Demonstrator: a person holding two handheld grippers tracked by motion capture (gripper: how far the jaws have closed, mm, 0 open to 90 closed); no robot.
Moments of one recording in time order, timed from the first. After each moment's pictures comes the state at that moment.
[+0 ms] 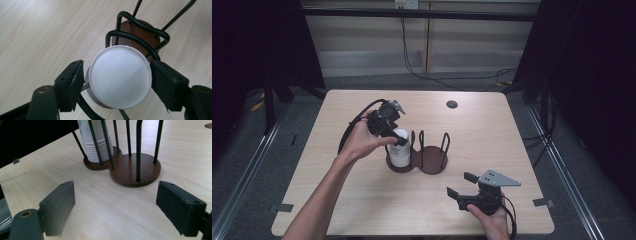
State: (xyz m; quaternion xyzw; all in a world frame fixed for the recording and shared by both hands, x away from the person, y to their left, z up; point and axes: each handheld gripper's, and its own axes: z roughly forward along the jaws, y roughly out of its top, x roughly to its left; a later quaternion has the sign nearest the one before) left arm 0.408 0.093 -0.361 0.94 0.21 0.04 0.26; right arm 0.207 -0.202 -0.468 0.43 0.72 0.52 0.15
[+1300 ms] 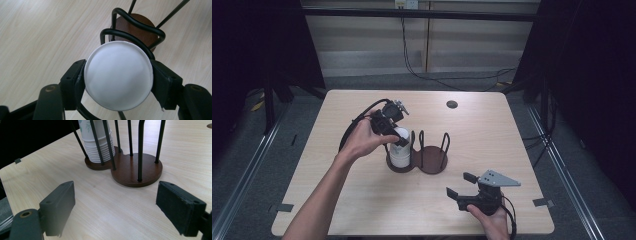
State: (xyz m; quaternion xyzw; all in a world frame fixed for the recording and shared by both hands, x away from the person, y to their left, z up) left arm 0.406 0.085 -0.356 0.95 0.20 0.03 0.23; right arm 0.207 -0.201 -0.468 0.43 0.72 0.52 0.15
